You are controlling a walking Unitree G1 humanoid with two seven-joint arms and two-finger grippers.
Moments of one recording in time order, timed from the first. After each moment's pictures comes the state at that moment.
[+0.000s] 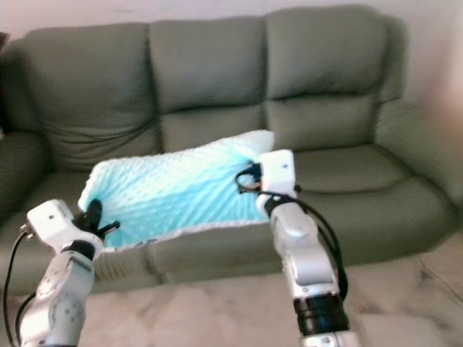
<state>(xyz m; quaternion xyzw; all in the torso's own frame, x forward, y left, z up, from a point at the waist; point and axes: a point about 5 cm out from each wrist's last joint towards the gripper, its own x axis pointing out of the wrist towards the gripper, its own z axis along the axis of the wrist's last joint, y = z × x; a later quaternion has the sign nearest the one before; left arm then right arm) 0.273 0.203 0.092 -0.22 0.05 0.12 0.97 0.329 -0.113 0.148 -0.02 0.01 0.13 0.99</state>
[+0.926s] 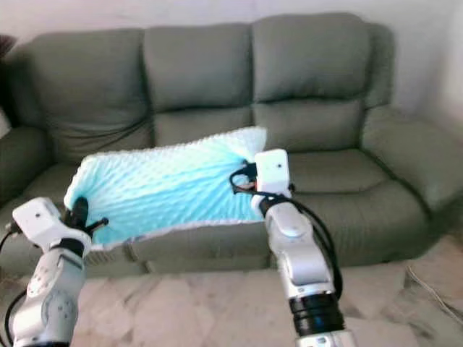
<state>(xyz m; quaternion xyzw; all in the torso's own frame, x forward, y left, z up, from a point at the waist) 0.278 0.216 0.101 -0.20 0.03 0.15 0.97 0.329 -0.111 0.149 -0.02 0.00 0.13 0.99</state>
